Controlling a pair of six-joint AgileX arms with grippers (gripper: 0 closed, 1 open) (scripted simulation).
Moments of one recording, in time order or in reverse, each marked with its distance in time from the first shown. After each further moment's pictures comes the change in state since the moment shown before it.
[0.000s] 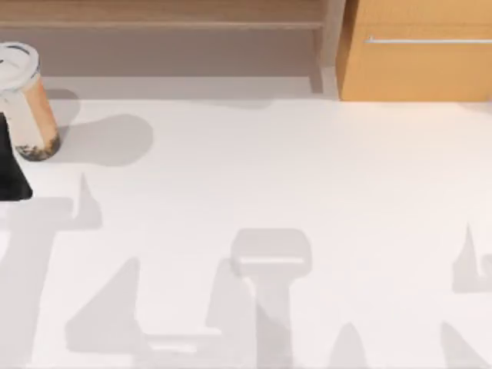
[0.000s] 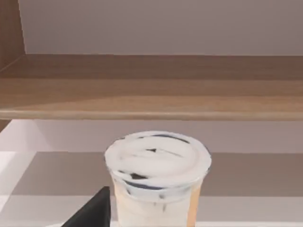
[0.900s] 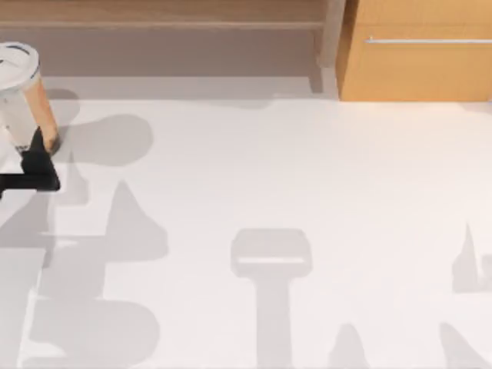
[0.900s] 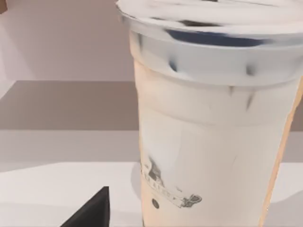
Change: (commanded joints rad) left arm 0.070 1.125 0.204 0.820 0.092 0.014; right arm 0.000 0.000 0.000 0.000 0.000 0.000
